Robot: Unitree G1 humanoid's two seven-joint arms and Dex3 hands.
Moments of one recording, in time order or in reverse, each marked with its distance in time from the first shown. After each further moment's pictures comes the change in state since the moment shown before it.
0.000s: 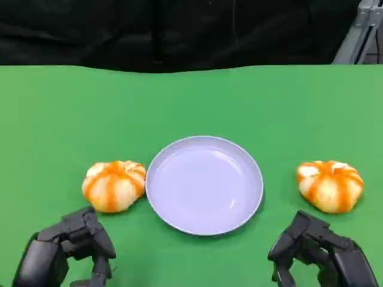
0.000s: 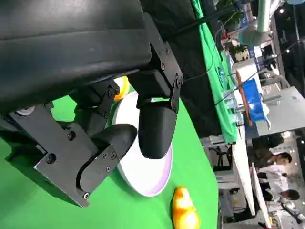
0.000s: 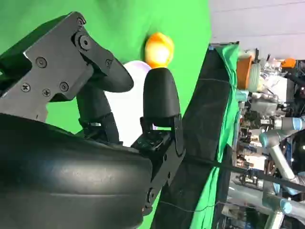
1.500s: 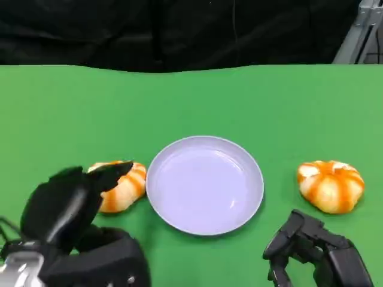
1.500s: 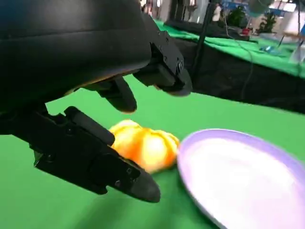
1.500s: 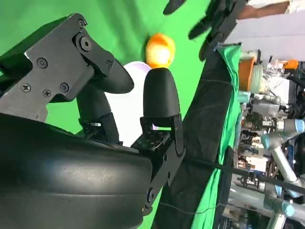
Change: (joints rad) left arm -0.262 0.146 -0.165 -0.152 0.971 0.443 0.177; right arm -0.011 0.011 0.017 0.001 -0.017 0.014 -0.013
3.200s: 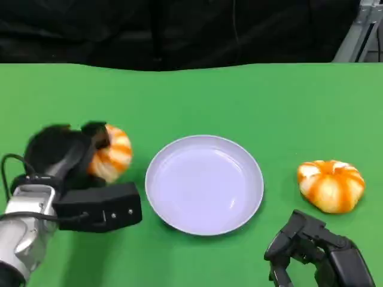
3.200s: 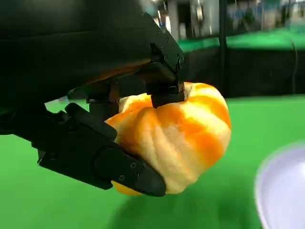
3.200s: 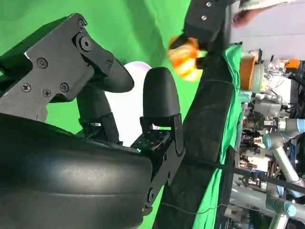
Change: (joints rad) left arm -0.500 0.154 -0.254 0.728 -0.034 -0.042 0.362; right arm 0.010 -0.008 -0.003 -0.018 0.000 0.009 0.000
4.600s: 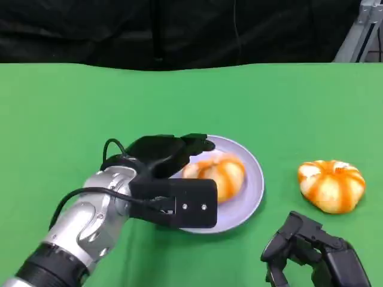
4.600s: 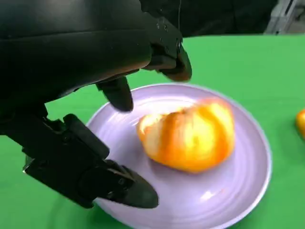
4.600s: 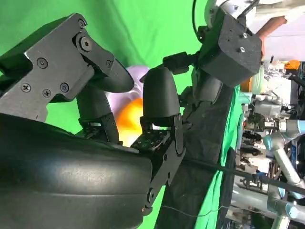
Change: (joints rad) left arm -0.086 -0.191 -0.126 -0.178 -0.128 0.028 -0.574; right arm 0.001 0.011 0.016 0.006 -0.004 -0.001 -0.011
